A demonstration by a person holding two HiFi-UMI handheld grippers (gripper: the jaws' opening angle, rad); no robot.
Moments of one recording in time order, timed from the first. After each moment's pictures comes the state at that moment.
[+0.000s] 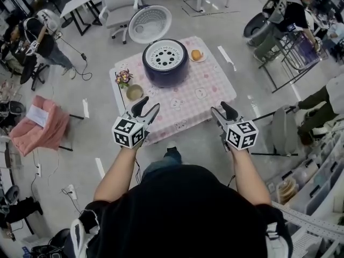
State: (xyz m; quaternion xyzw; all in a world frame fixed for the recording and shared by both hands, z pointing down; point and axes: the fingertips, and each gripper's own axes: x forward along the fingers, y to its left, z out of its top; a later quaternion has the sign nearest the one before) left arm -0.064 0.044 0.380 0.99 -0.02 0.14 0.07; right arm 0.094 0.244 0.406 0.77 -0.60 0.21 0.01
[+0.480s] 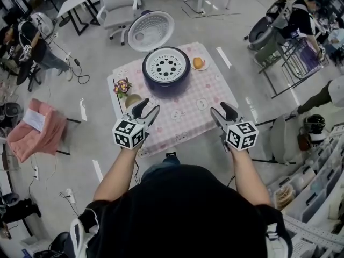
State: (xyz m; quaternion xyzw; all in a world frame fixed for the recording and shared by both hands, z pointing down) left arm -0.016 -0.017 0.390 0.99 -0.02 0.14 0.09; right arm 0.145 0.179 0.400 0.77 -0.60 0.21 0.03
